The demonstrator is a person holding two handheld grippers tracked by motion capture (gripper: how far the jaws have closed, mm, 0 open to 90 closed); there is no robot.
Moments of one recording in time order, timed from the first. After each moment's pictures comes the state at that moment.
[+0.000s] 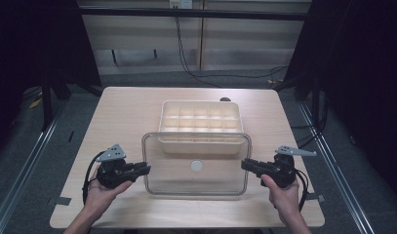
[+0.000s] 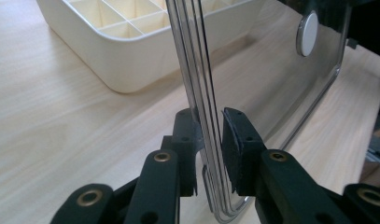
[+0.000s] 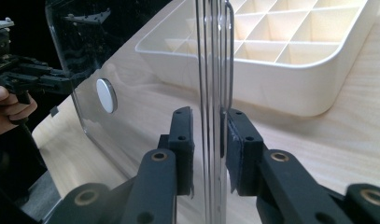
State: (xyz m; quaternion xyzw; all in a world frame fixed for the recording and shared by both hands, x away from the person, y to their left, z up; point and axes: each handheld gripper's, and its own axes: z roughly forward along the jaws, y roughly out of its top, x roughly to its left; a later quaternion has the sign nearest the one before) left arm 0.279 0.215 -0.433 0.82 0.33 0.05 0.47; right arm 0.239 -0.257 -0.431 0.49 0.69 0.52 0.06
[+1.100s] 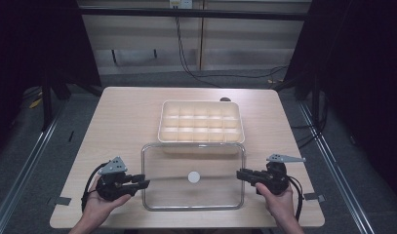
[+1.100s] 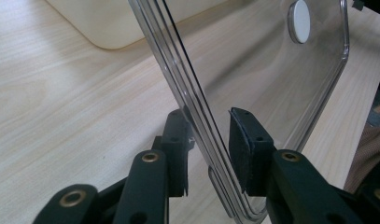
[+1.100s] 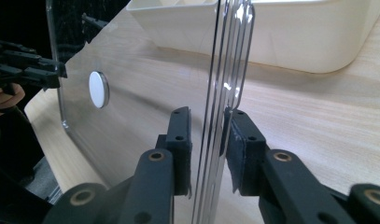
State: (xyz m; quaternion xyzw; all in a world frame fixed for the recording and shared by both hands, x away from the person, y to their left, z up) left arm 0.260 0.218 -0.455 0.84 0.33 0.04 0.44; right arm 0.236 -0.248 -0.460 0.50 0.71 0.49 0.03
